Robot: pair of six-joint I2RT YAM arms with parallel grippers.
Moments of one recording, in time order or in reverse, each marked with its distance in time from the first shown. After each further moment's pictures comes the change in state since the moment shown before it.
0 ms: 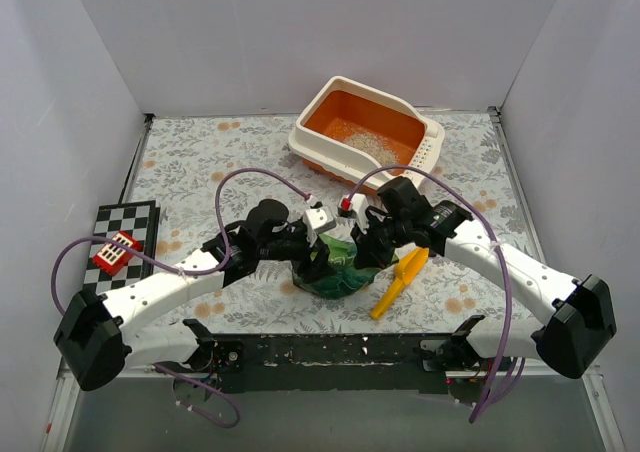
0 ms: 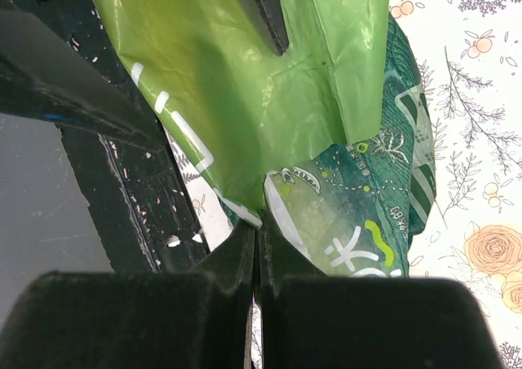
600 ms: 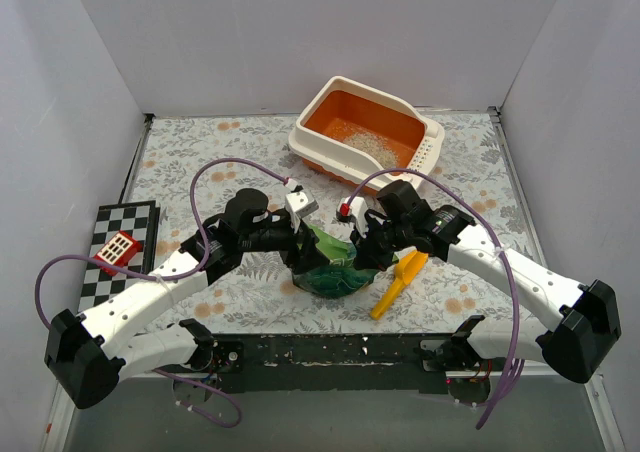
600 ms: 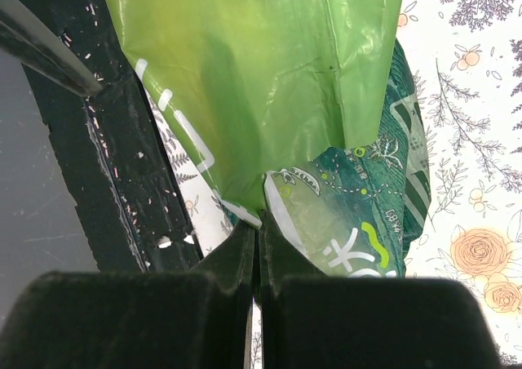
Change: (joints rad) left arm 0.090 -0.085 0.074 -0.108 0.065 -0.099; right arm 0.032 -0.032 -0.010 0.007 0.045 -0.025
